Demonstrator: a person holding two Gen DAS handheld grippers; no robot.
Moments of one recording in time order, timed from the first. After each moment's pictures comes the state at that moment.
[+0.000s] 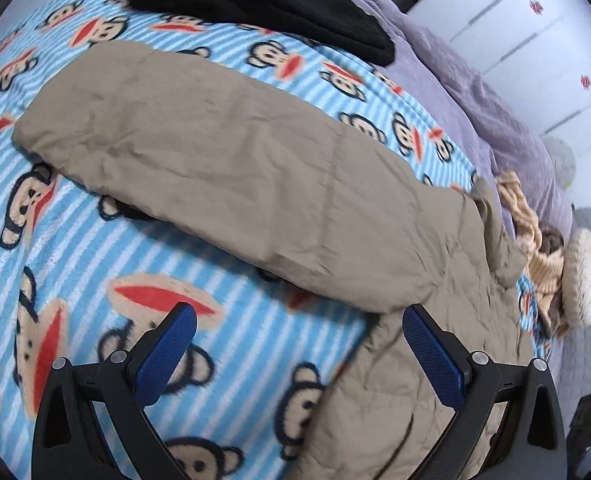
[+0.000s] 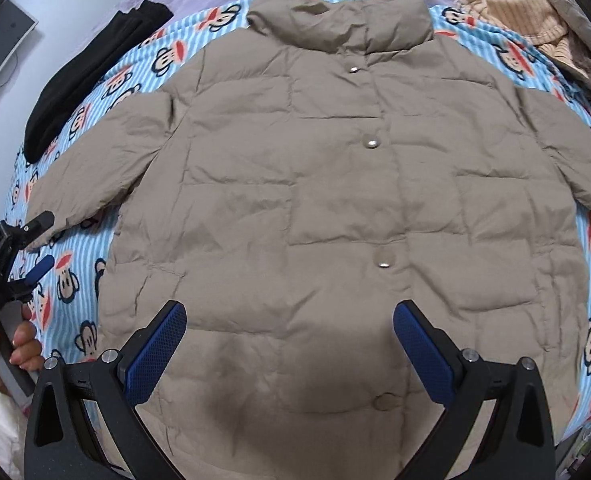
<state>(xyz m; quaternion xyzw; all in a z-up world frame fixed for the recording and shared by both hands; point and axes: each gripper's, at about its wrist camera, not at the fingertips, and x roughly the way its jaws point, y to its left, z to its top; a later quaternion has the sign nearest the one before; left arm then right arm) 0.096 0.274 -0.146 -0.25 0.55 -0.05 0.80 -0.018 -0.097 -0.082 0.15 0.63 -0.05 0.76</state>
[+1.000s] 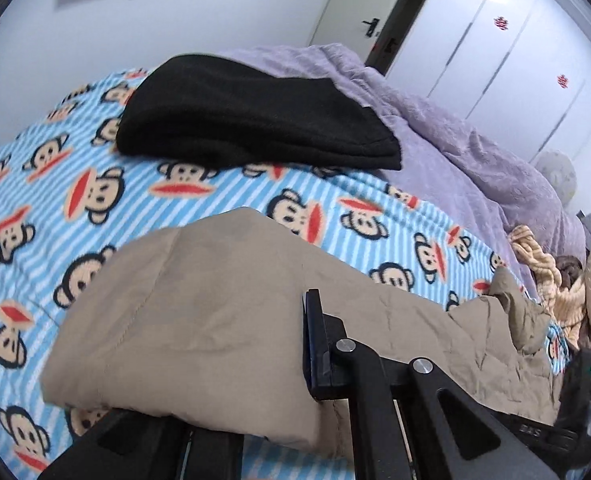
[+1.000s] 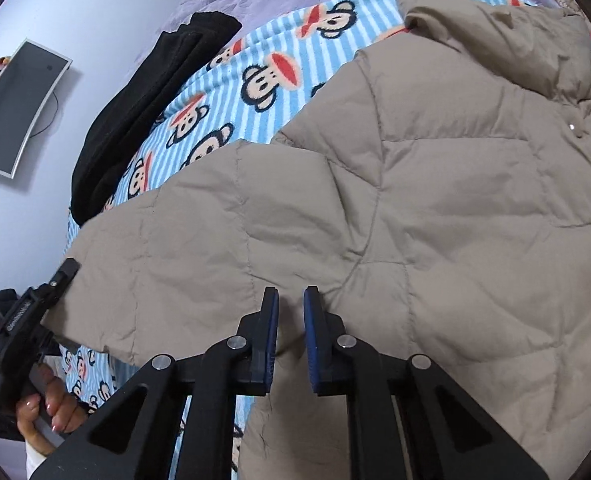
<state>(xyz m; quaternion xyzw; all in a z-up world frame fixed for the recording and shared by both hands) 0.178 0.315 -0.082 -0.15 0.42 -0.06 0.89 0.134 -0.008 -0.141 0.27 0.58 0.04 0.77</state>
